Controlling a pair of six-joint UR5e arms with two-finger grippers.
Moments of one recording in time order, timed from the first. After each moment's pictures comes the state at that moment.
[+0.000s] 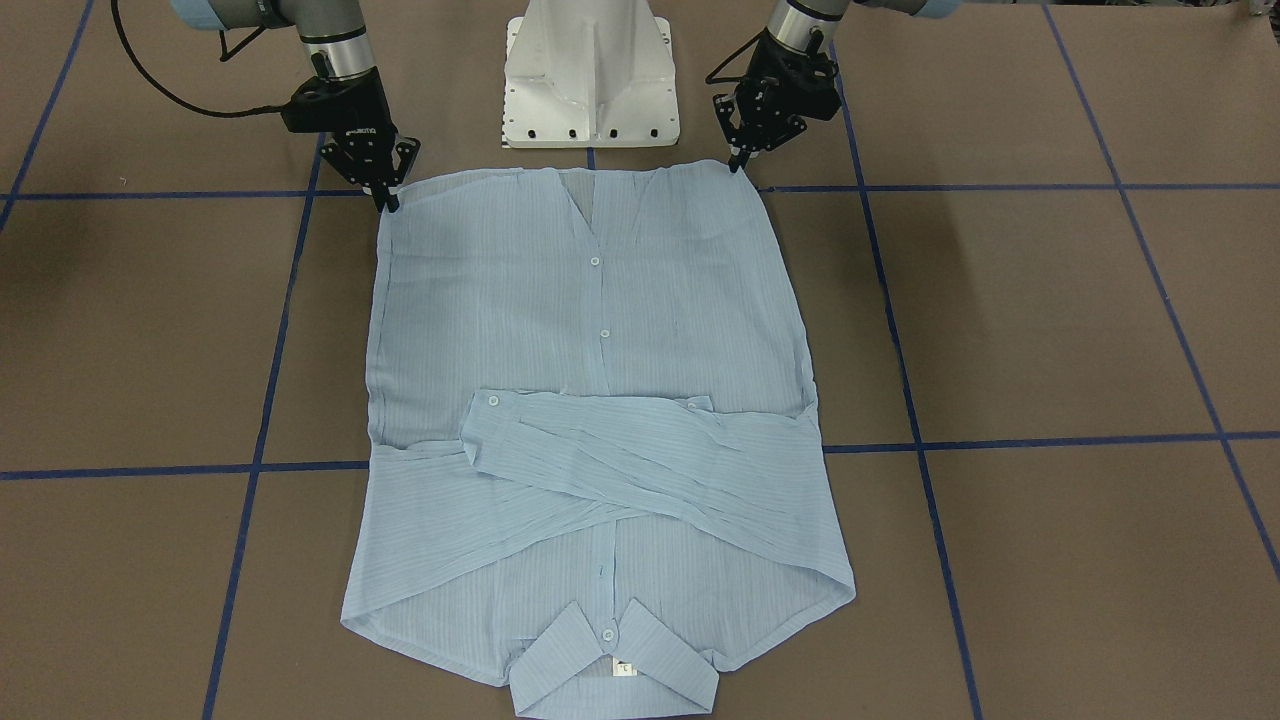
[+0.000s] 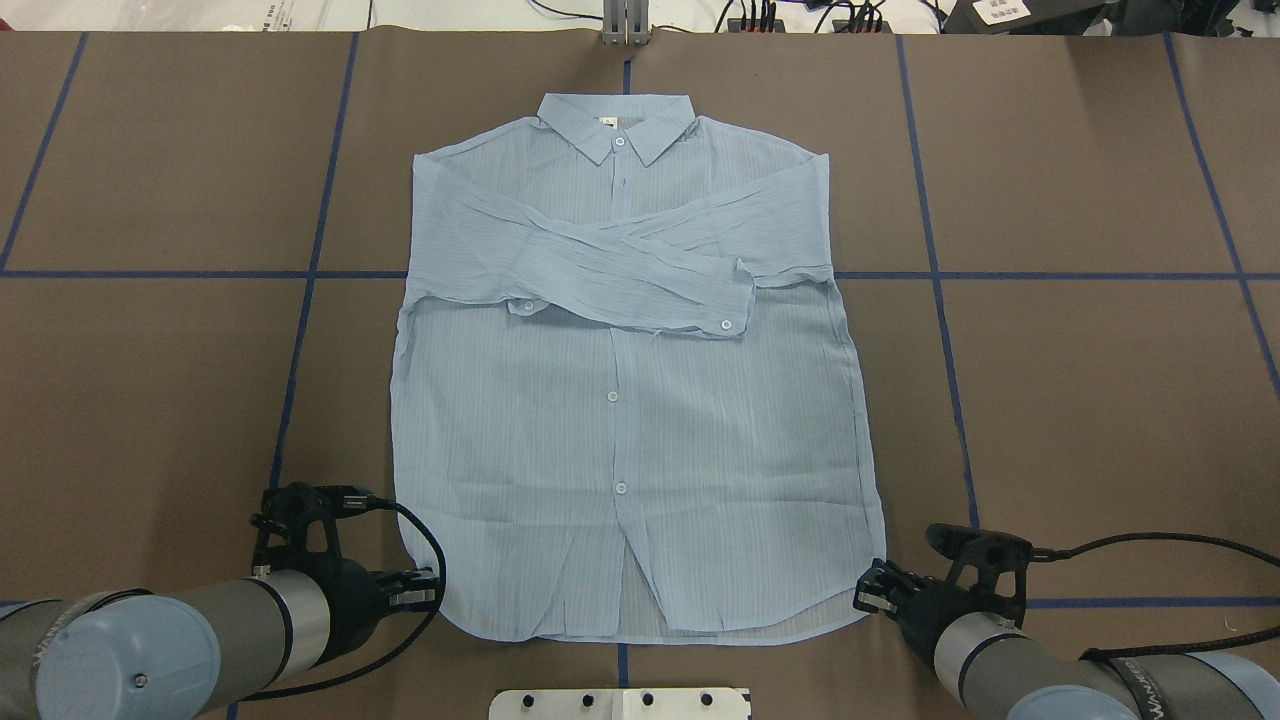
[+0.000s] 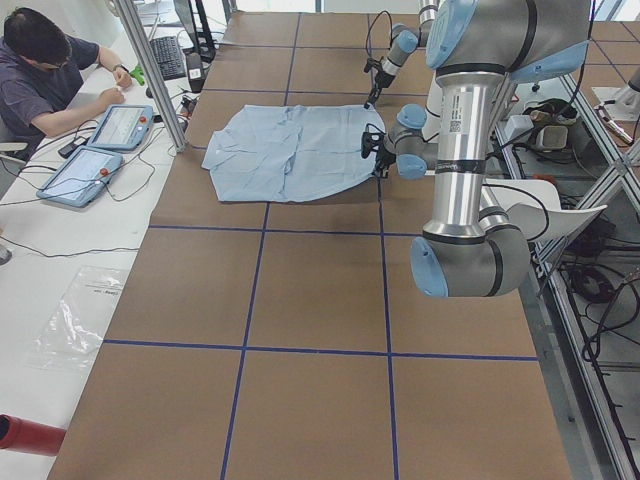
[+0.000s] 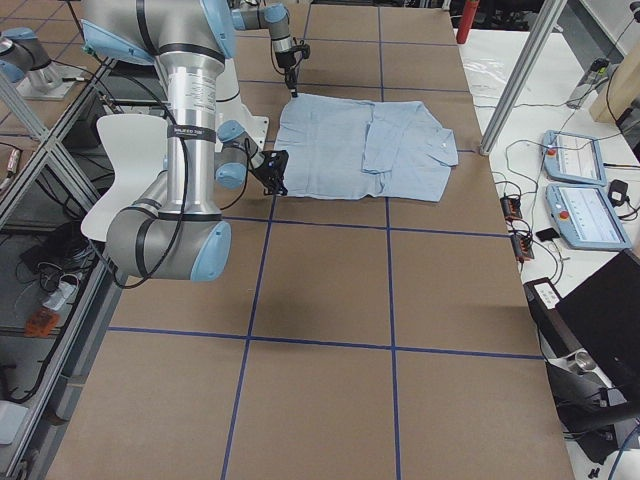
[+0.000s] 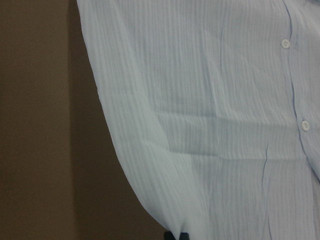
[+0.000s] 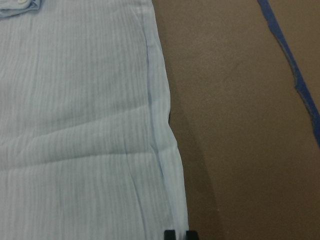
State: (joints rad) left arm -0.12 -1.64 -2.15 -2.00 -1.44 -1.50; right arm -0.02 -1.67 2.08 -1.14 1.10 1.74
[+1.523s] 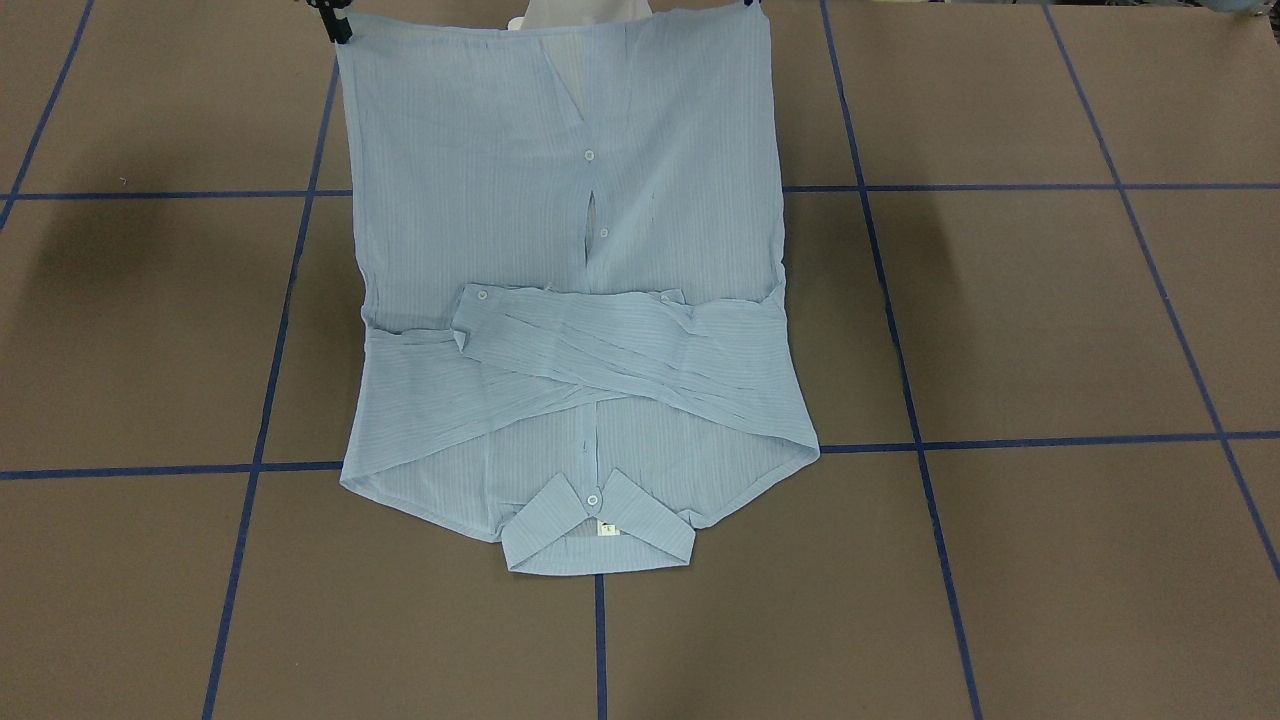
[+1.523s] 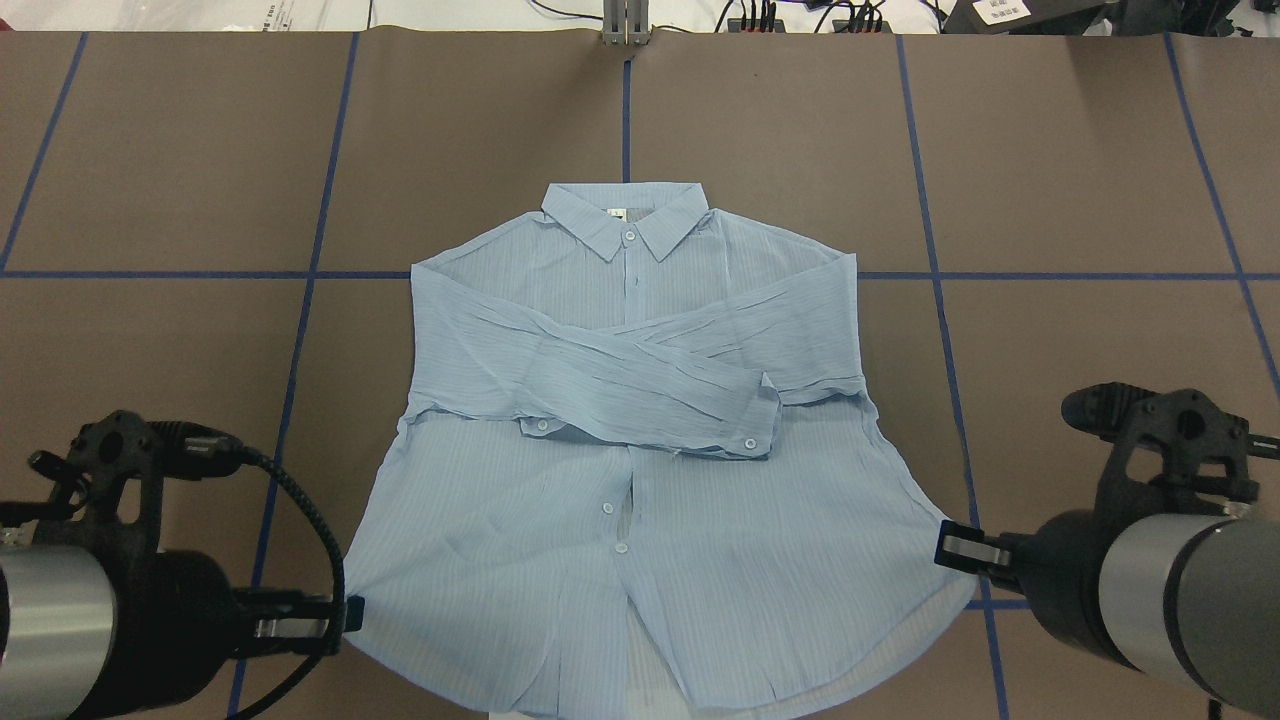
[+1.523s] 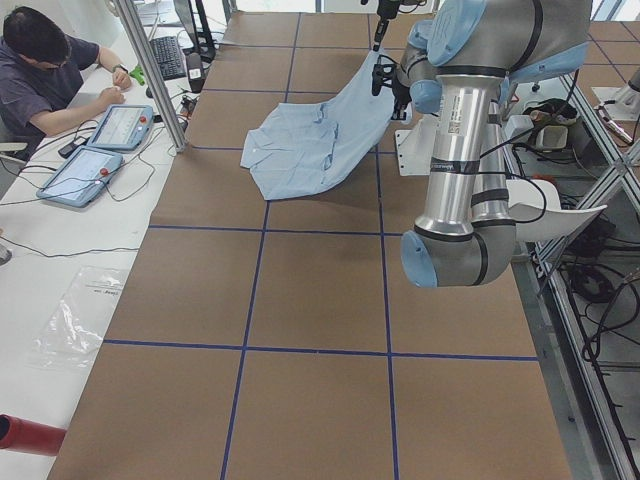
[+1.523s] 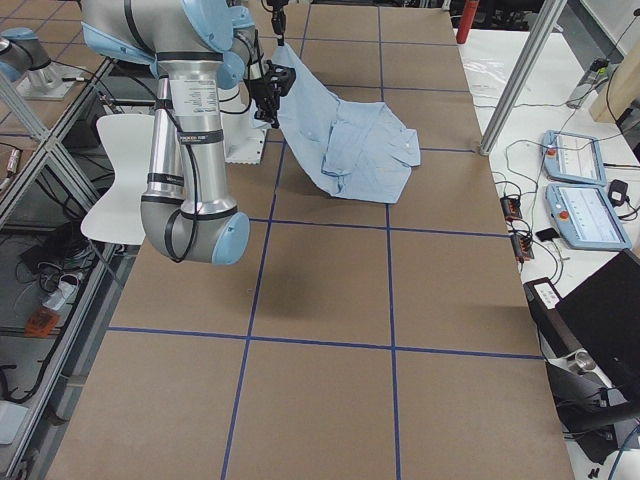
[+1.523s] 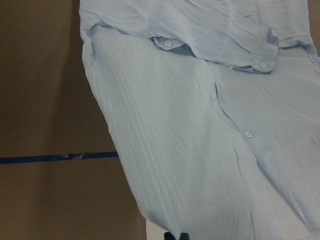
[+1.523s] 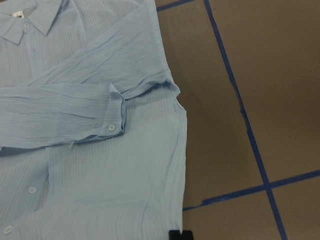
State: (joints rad) left arm -0.26 -1.83 -2.61 -1.40 -1.70 -1.36; right arm 0.24 -1.31 2.68 -2.12 1.53 1.67
